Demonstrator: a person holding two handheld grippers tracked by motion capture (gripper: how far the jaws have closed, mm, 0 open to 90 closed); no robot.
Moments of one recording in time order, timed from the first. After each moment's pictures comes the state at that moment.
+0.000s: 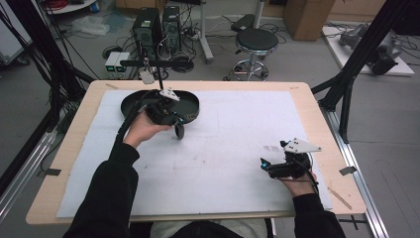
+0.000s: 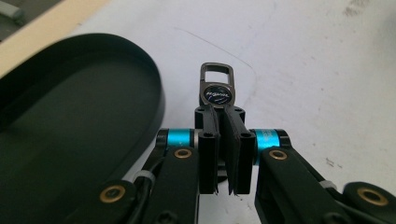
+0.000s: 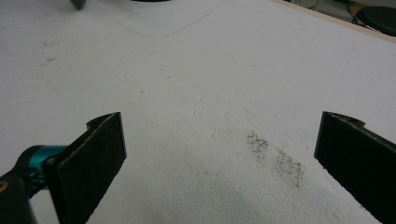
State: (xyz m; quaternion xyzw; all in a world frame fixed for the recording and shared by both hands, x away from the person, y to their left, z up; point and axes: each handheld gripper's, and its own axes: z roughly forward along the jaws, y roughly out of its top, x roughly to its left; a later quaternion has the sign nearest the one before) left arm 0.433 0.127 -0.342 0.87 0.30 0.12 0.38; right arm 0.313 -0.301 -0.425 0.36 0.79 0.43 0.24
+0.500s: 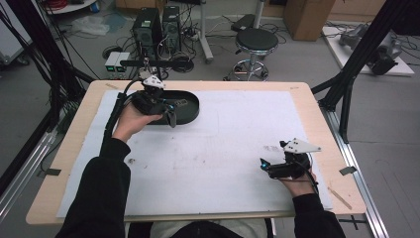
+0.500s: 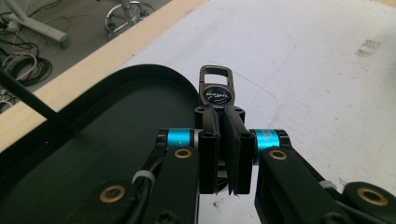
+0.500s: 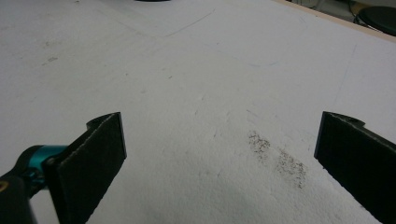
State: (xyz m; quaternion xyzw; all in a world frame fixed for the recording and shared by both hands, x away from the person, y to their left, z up) left arm 0.432 0.151 -0.310 0.84 0.32 0.17 0.41; right arm 0.312 -0.300 -0.425 0.36 0.79 0.43 0.24
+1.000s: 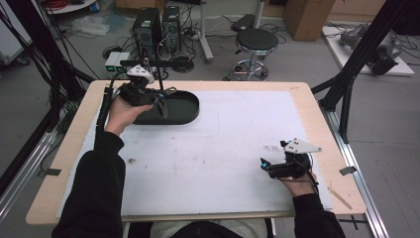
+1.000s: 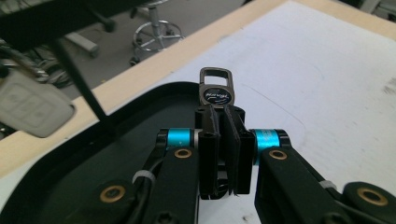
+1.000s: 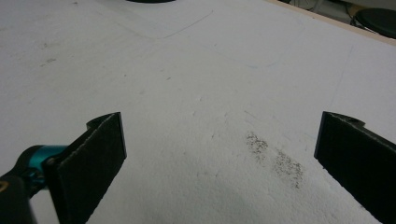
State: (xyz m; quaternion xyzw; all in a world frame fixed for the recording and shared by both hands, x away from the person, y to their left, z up) left arm 0.444 0.183 -0.298 0.79 0.37 0.21 0.44; right arm 0.311 -0.300 -0.424 0.36 0.79 0.43 0.25
